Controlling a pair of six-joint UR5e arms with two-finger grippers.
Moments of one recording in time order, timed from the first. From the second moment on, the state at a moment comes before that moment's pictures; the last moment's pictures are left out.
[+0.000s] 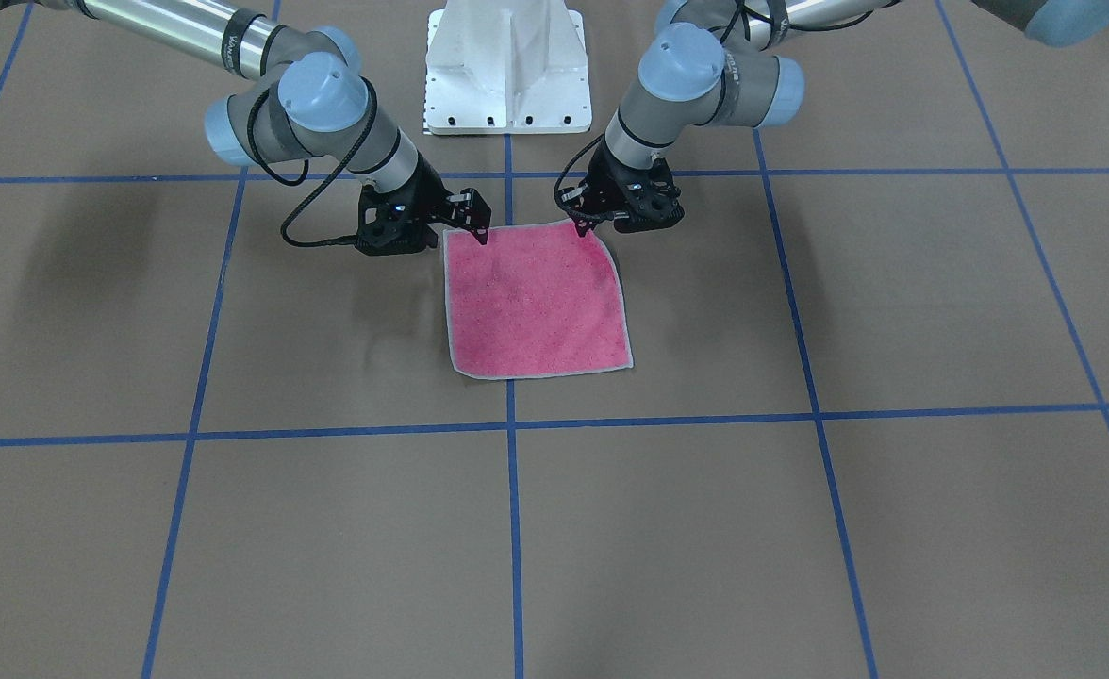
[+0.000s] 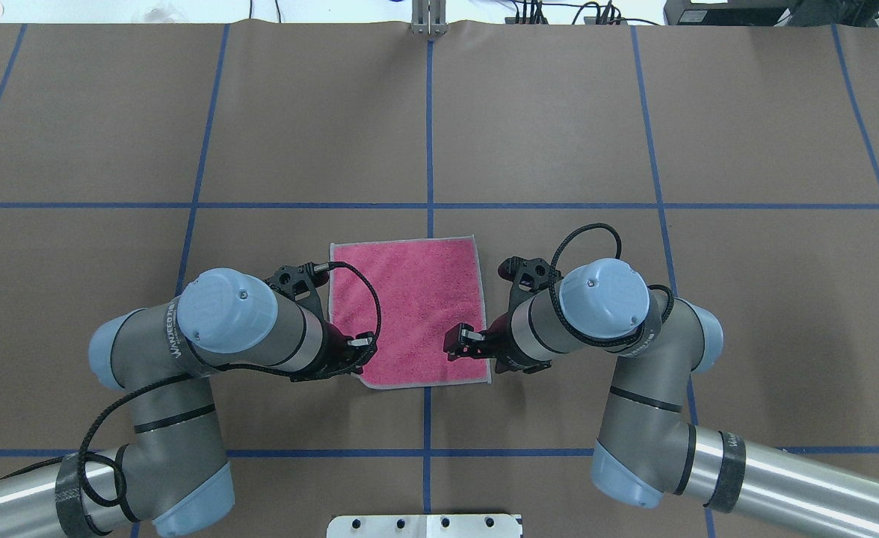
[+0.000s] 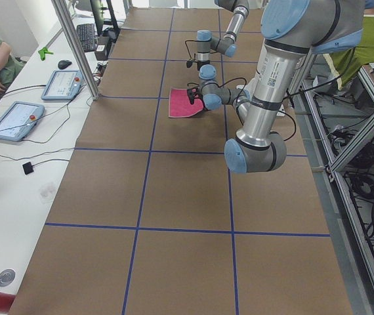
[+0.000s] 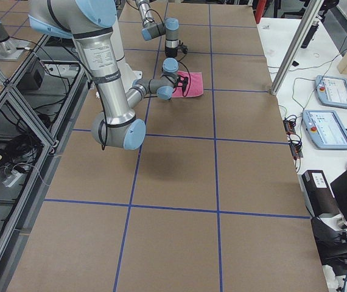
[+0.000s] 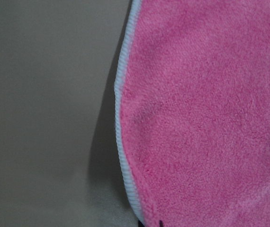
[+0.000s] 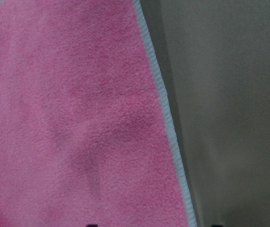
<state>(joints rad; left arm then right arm) -0.39 -2.02 -1.74 -1.98 -1.90 -1.66 0.40 -1.12 1.64 -0.98 1.96 1.57</state>
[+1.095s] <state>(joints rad) -0.39 -2.02 -1.75 -1.98 -1.90 -1.66 0.40 -1.13 1.64 -0.98 1.96 1.57</state>
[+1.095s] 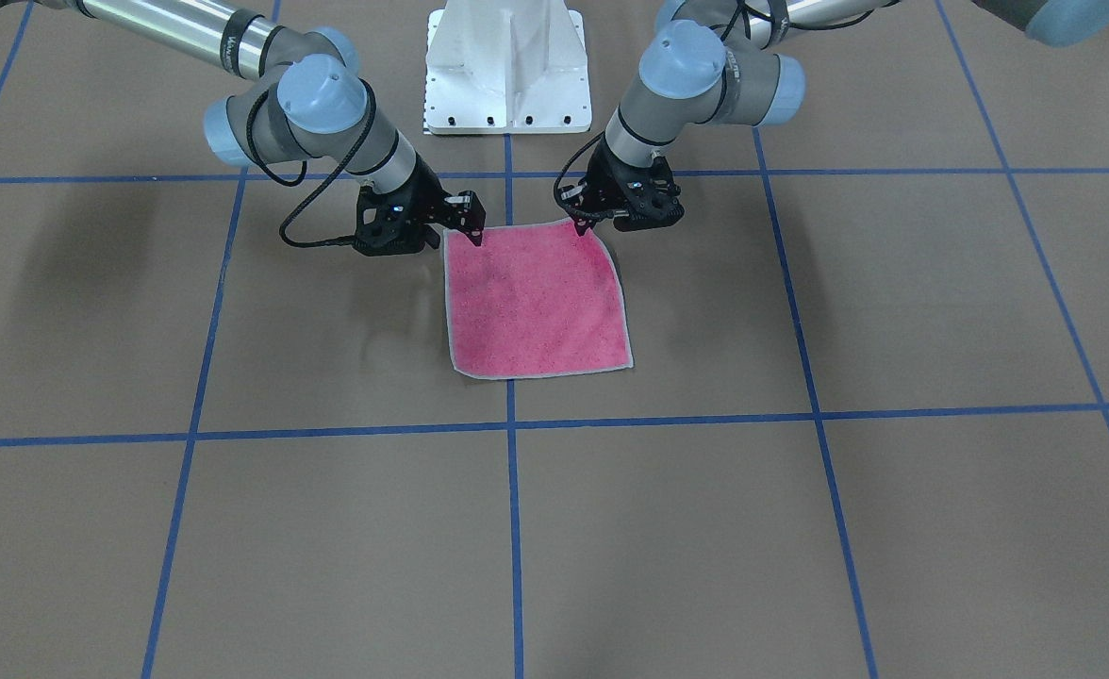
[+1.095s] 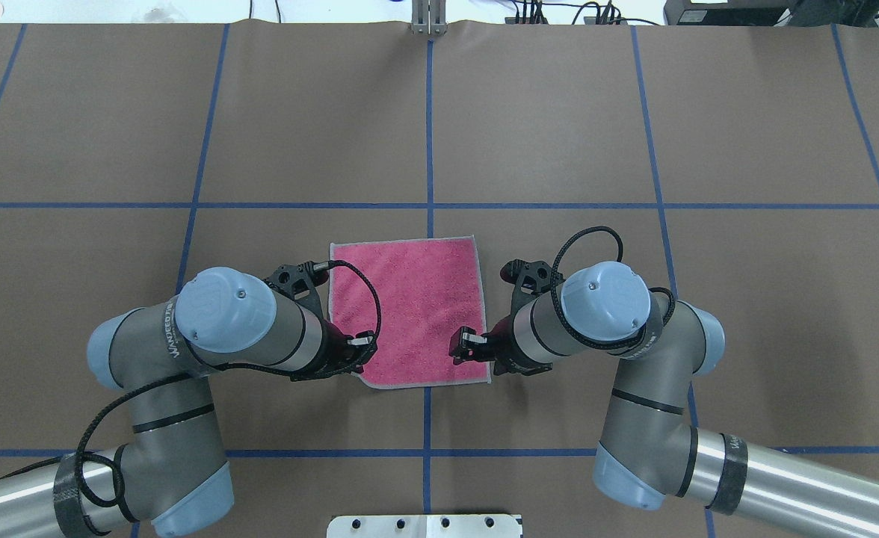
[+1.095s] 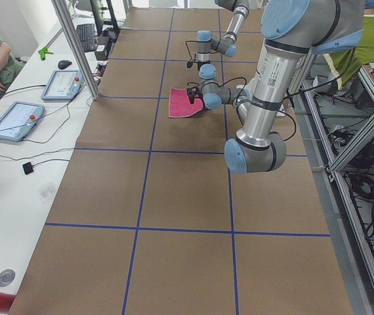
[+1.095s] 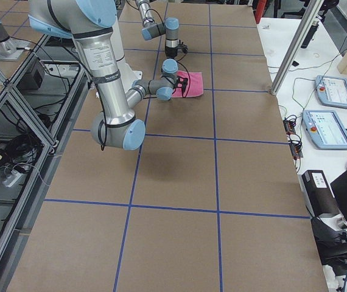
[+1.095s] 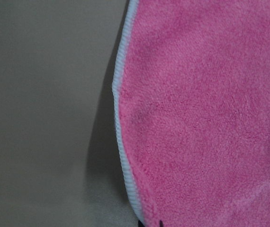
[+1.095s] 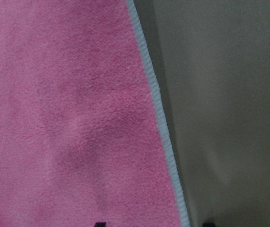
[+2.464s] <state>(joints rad) -0.39 -2.02 -1.75 -1.98 -1.90 -1.66 0.41 -1.12 1.66 -0.98 1.96 1.60</state>
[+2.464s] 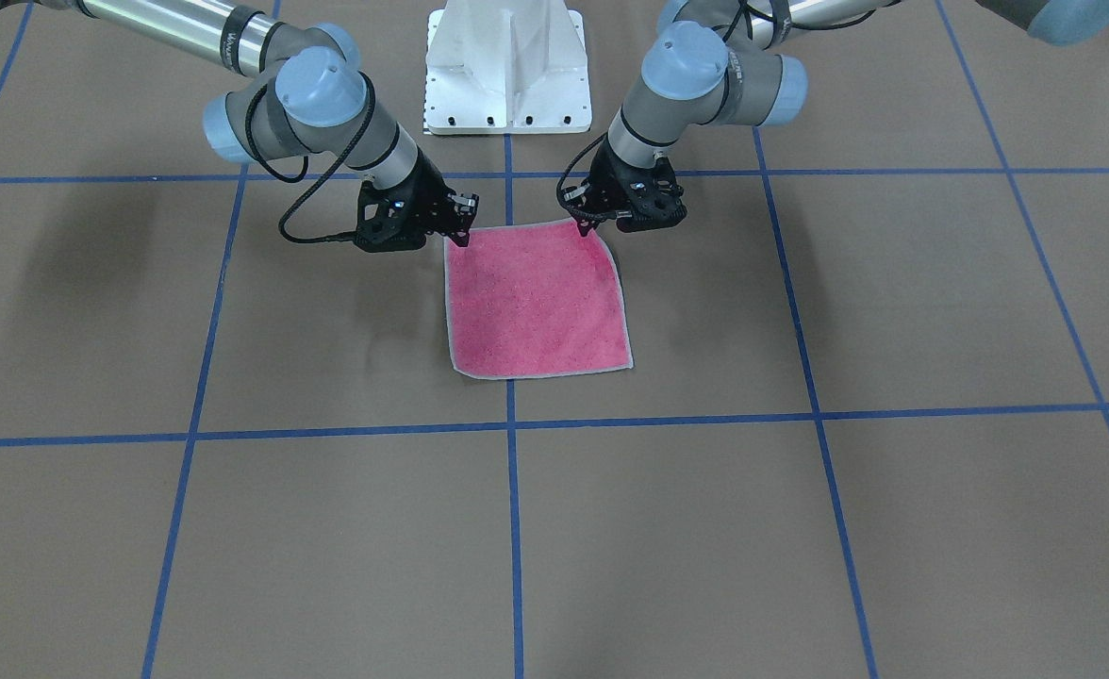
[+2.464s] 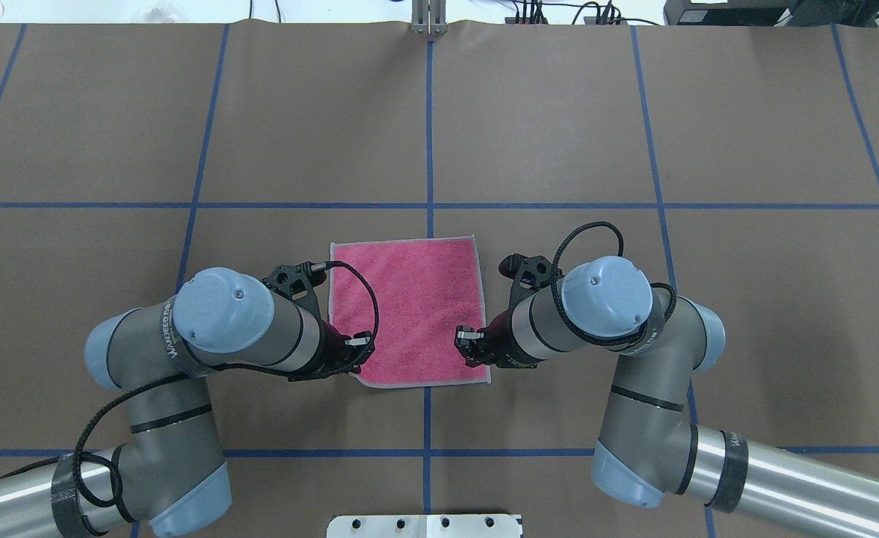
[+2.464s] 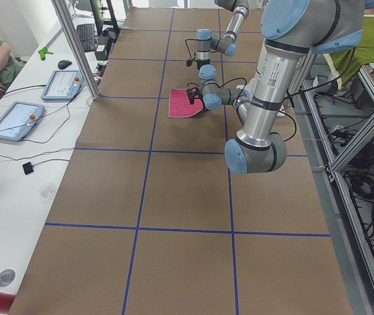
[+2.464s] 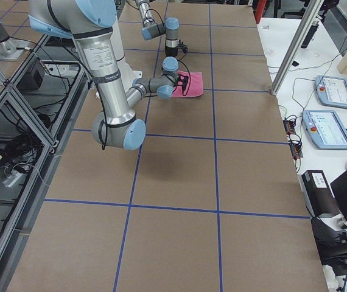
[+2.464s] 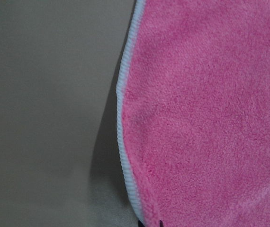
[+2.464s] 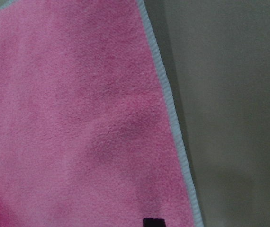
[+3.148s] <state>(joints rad) -0.39 -2.01 -1.75 -1.98 -1.90 -1.66 0.41 -1.12 1.66 -0.97 1.96 1.60</state>
